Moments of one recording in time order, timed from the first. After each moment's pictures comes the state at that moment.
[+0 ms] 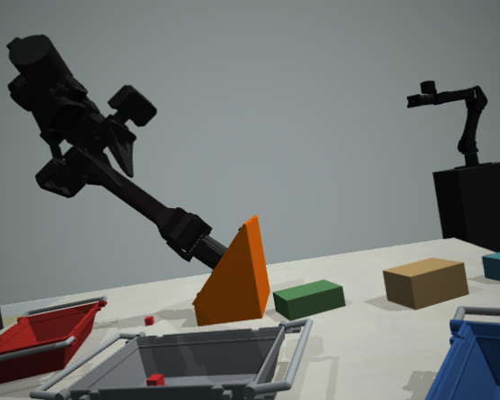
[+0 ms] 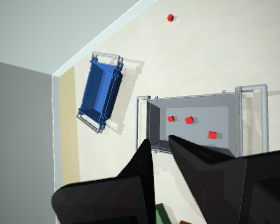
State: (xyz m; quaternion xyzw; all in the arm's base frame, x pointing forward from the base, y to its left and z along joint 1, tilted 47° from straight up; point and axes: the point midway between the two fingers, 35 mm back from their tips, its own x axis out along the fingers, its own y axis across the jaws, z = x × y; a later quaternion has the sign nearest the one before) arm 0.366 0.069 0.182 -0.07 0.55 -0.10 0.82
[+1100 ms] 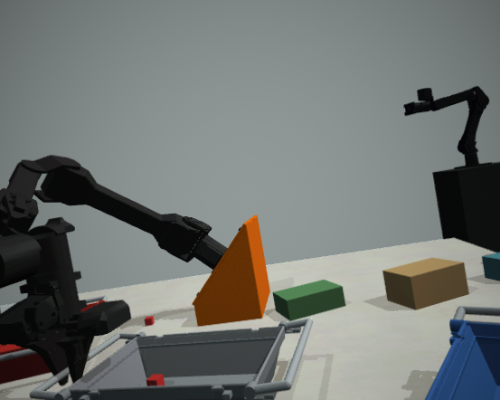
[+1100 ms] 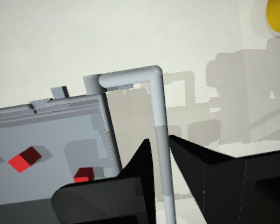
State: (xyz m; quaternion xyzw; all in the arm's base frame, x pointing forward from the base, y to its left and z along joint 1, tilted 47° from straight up) arm 0.354 -0.184 0.091 -0.18 0.64 -0.38 0.65
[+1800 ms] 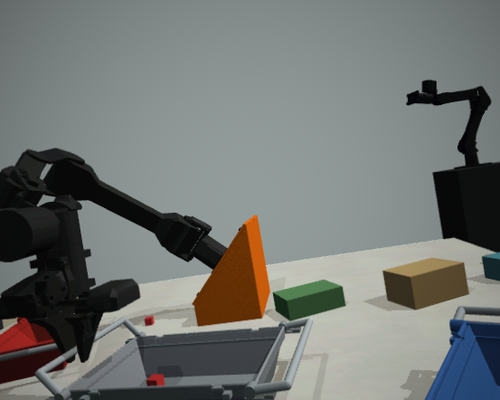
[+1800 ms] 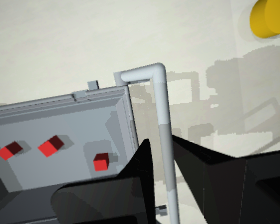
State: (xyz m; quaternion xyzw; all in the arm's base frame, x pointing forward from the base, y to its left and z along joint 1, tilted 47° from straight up) arm 0.360 -0.151 0.095 -0.19 0.63 -0.39 0.64
